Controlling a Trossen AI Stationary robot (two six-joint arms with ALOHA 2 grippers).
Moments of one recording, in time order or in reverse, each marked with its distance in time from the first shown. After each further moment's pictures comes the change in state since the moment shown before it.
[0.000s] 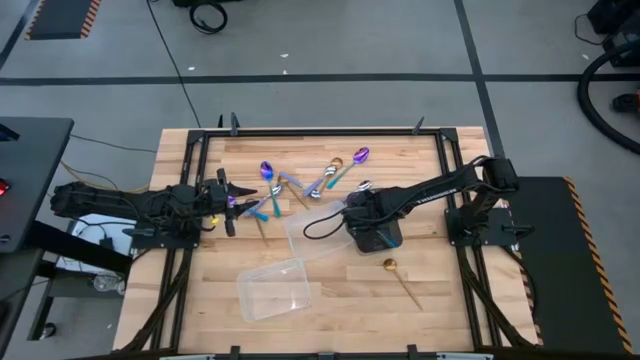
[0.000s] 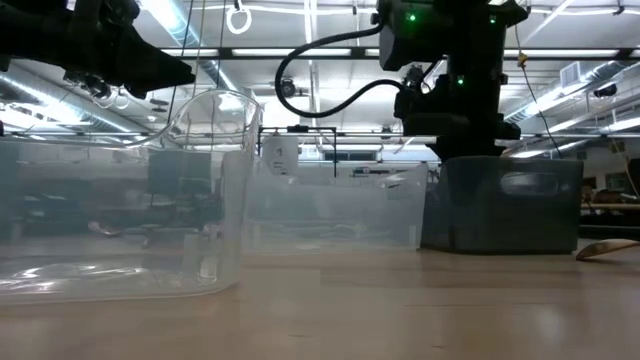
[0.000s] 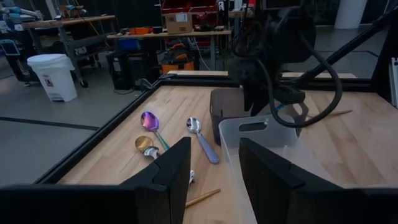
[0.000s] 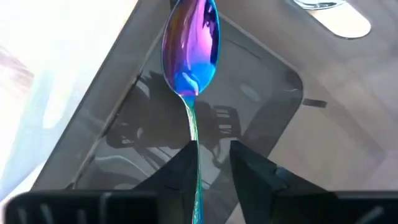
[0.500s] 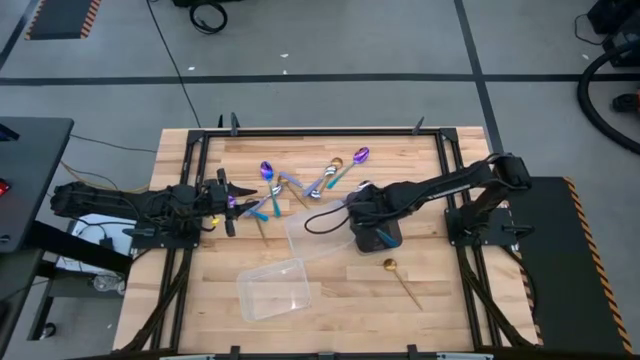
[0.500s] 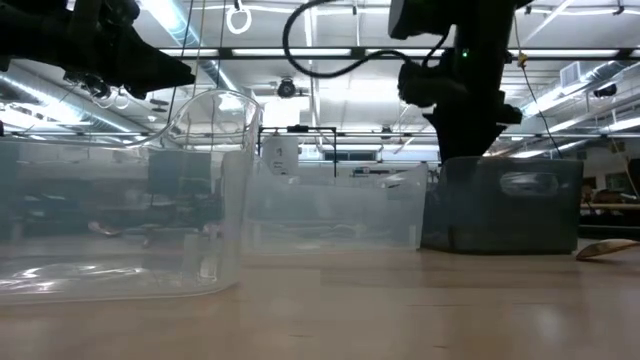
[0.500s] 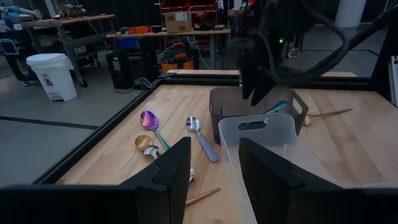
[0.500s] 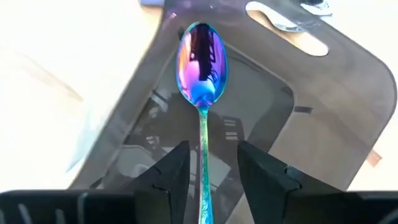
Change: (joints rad) left arm 0.000 0.000 0.000 -0.003 0.000 0.000; right arm 0.004 -0.102 0.000 -0.004 0.019 0.019
